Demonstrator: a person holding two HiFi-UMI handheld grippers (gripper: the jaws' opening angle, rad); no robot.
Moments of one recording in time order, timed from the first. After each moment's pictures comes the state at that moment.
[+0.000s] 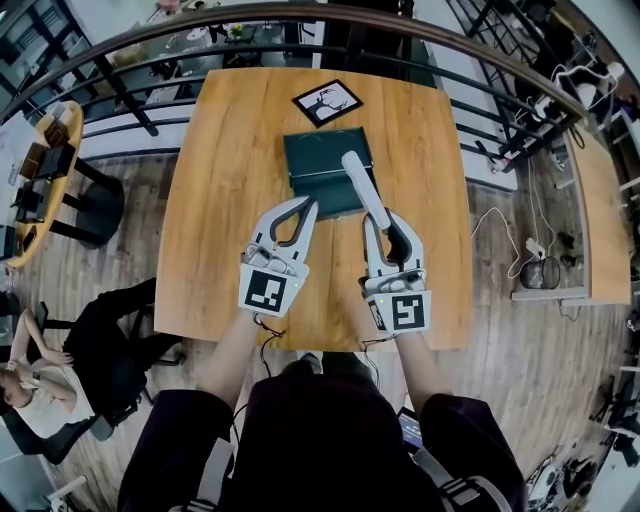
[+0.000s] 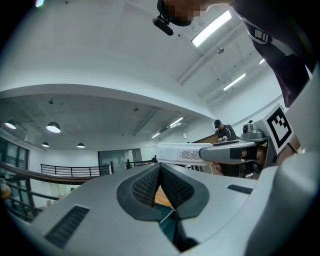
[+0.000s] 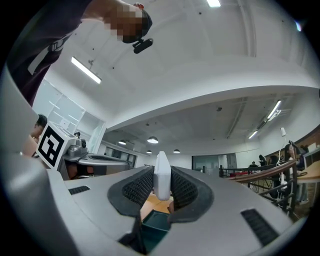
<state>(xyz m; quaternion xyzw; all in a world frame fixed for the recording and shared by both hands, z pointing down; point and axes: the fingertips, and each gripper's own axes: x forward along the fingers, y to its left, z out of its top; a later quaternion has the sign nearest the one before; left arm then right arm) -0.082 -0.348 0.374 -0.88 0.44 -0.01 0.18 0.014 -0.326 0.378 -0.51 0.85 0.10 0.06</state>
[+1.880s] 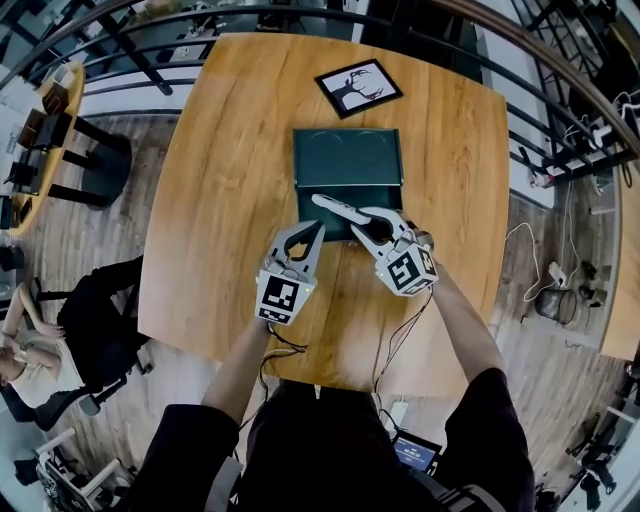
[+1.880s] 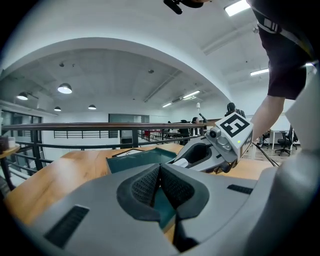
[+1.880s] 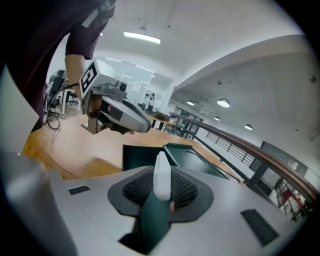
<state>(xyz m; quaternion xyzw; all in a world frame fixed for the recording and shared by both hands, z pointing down) -0.076 -0.482 0.611 -0.86 0.50 -0.12 -0.05 -0.024 -0.504 0.651 -0.15 0.94 0.16 -0.26</state>
